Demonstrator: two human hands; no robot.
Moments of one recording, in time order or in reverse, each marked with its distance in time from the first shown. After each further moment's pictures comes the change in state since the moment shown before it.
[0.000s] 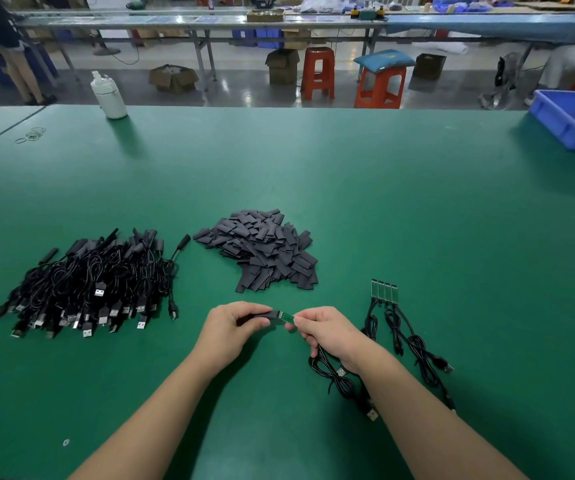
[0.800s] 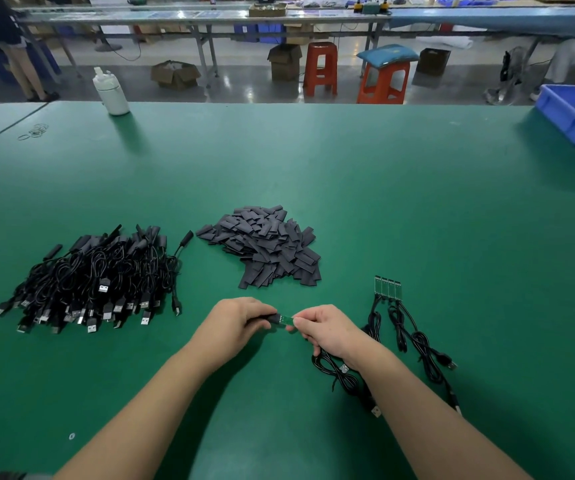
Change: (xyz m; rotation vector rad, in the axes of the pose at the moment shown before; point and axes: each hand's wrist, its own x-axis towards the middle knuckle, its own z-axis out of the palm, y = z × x) left_hand 0.004 0.007 -0.012 0.374 -0.146 0.314; right_hand 0.003 0.004 0.002 -0.131 -0.003 -0.016
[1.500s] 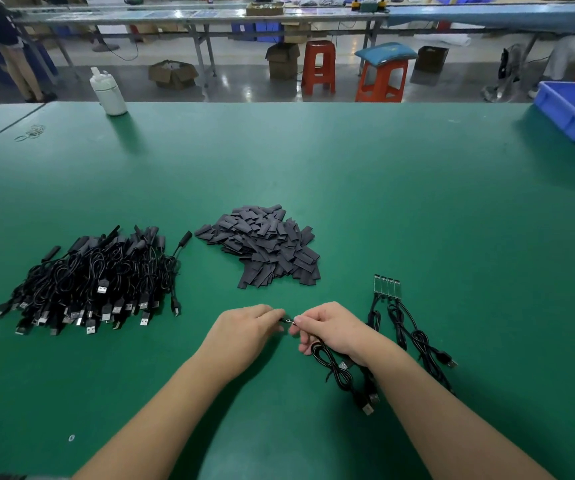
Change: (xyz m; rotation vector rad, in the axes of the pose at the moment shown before) left_hand -0.008 0.021 0.012 0.318 0.111 0.199; right_hand -0.005 -0.002 -0.006 0.141 -0.081 -0.019
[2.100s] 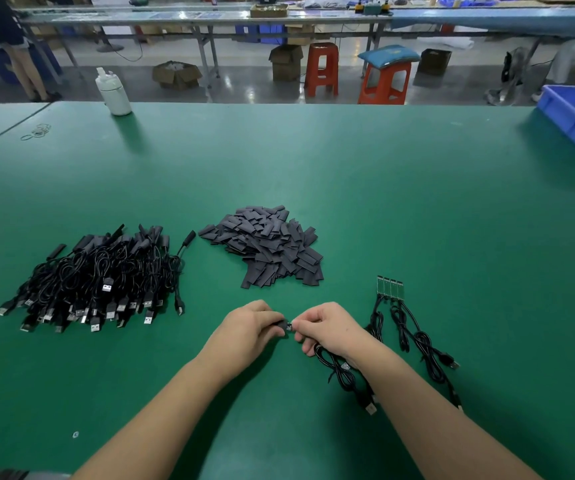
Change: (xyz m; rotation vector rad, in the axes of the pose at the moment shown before) left_hand -0.001 -0.004 -0.001 -0.283 -0.099 -0.197; right_hand 0.005 -0.005 0.012 -0.075 0.105 0.075
